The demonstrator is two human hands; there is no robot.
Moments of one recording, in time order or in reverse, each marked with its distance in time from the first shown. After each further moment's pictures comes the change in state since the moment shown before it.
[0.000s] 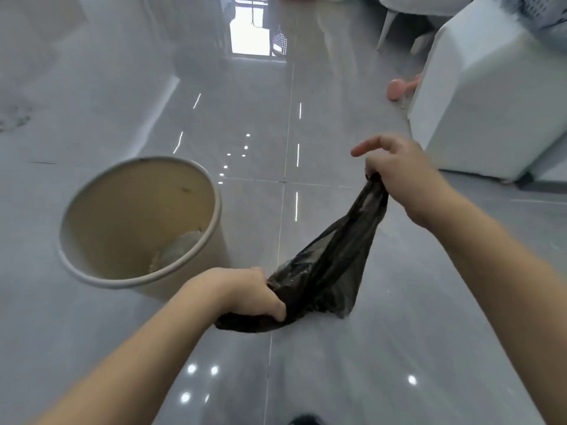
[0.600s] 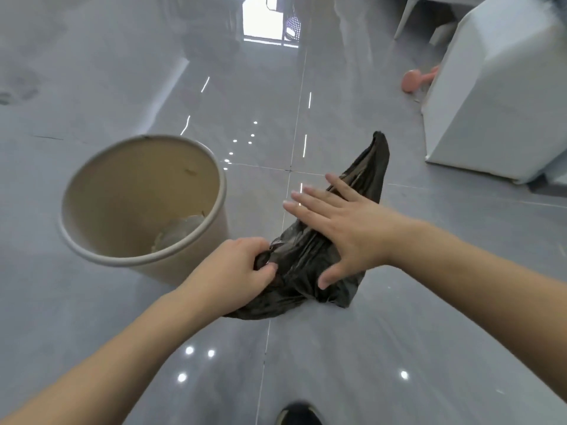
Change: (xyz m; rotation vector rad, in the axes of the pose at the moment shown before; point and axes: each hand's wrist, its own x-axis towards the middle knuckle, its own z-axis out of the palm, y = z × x) left_hand -0.001 -0.019 0.026 -0.275 0.699 0.466; right_hand -0.026 0.043 0.042 -1.338 -0.706 -0.789
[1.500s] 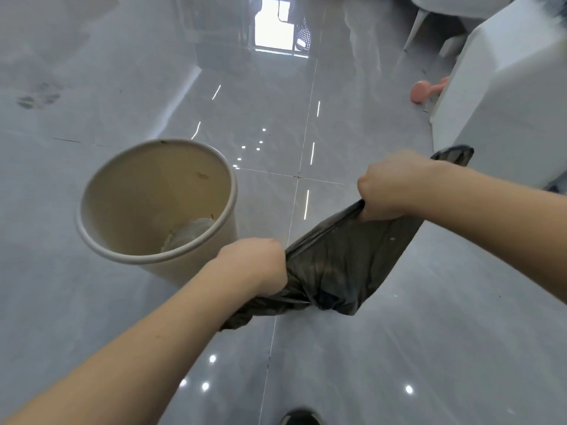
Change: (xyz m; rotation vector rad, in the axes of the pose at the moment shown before) left_hand 0.028 0.030 -0.006 0.488 -0.430 -0.285; right_hand 0.016 0.041 -0.059 -0.195 -0.372 0.365
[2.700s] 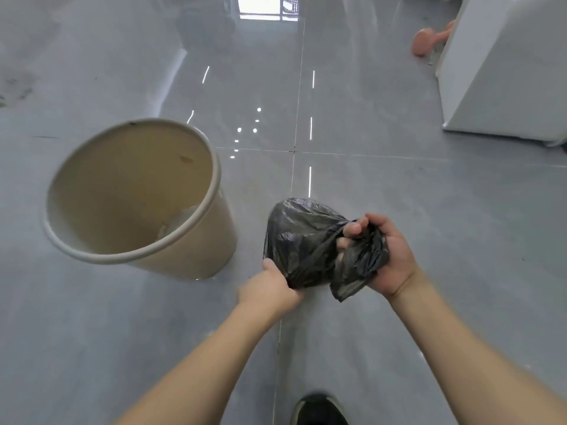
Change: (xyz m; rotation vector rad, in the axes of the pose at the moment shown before) left_hand 0.072 0.006 0.137 -0.364 -0.025 -0.266; right_hand 0.015 -0.112 0.159 -2.952 0.148 0.285
